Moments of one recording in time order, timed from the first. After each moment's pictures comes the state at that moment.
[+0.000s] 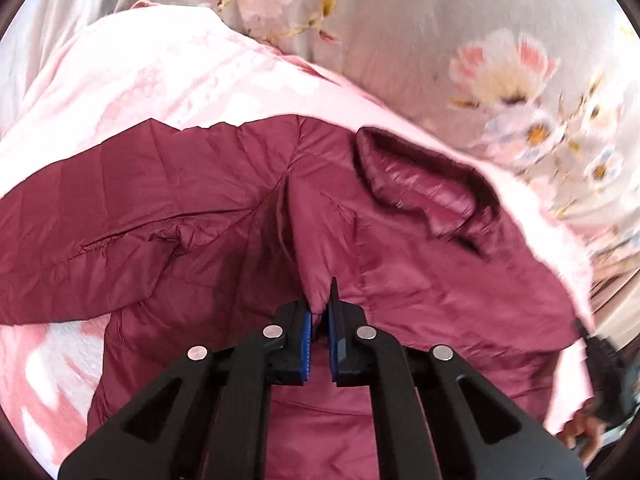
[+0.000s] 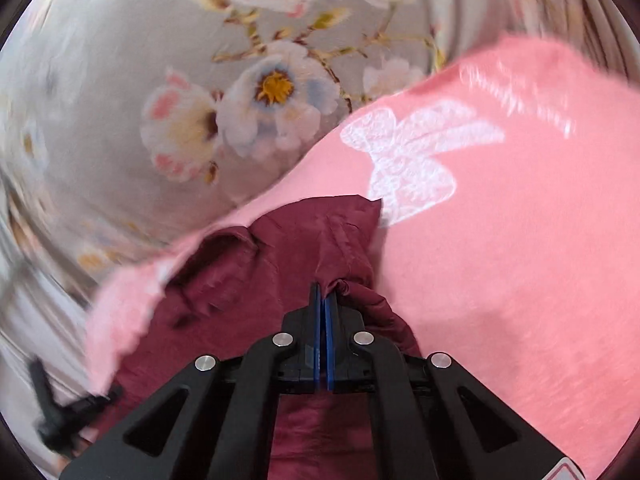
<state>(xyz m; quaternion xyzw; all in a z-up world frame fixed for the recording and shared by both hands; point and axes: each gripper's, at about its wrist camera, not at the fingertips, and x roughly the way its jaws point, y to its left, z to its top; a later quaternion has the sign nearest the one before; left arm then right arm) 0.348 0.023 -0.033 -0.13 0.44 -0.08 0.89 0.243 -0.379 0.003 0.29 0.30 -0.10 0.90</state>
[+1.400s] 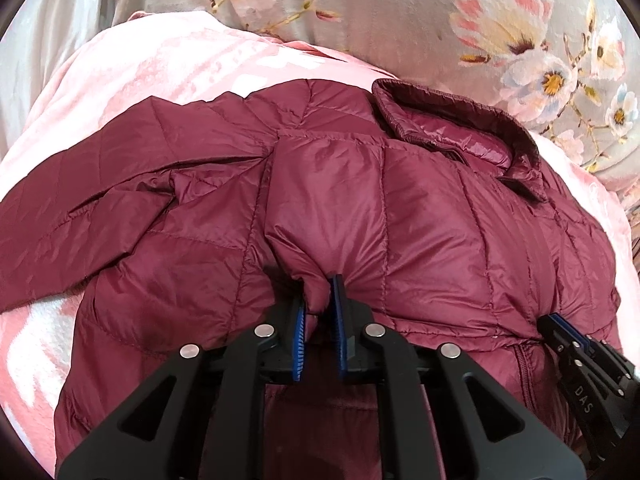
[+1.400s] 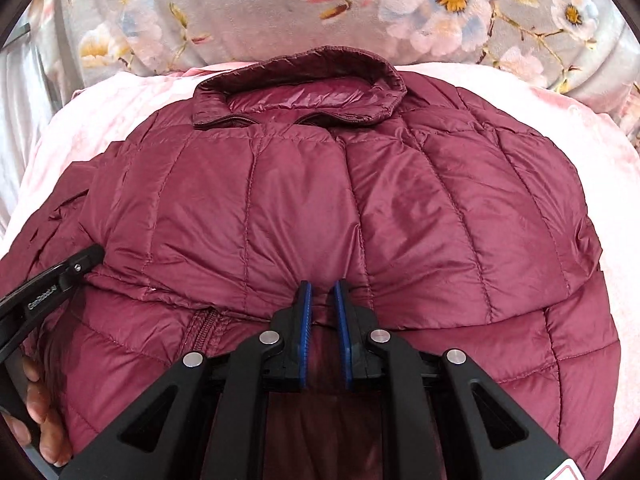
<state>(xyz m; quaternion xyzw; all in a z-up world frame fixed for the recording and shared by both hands) 0.336 0.012 -0.084 -0.07 0.41 -0.06 0.91 0.297 -0.191 -0.054 0.07 0.43 -0.06 0.90</state>
